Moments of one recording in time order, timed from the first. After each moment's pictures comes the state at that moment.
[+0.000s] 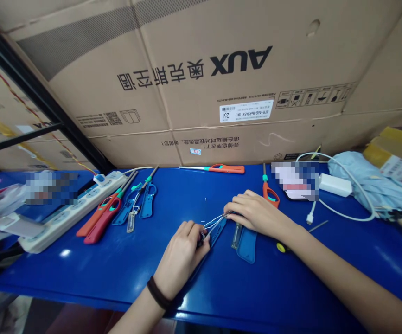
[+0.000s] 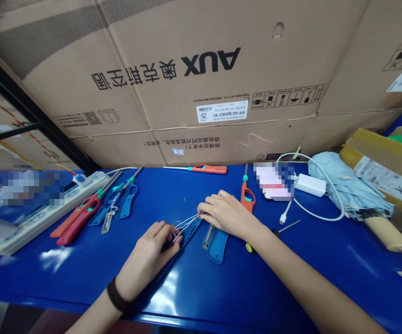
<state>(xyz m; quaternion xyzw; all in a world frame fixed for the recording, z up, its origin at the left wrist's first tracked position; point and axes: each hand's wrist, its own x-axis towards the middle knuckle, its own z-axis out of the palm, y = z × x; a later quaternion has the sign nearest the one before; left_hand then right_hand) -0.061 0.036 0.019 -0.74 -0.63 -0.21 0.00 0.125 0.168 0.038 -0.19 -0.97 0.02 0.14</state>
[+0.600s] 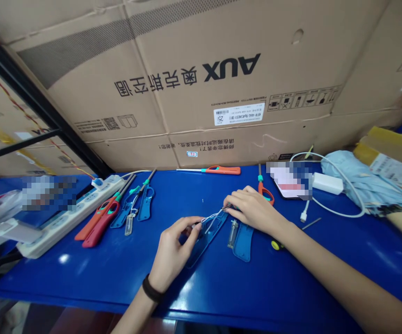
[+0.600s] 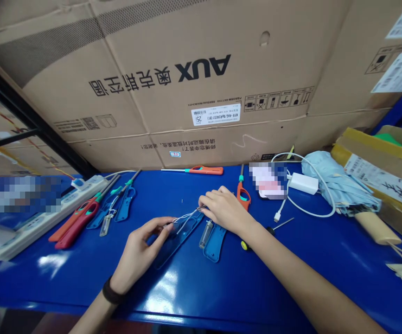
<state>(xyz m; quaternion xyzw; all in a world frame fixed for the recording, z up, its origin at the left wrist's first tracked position) -0.065 0.040 0.027 -0.63 -0.64 -0.40 -0.17 0.127 0.172 0.036 -0.24 -0.95 0.00 0.20</state>
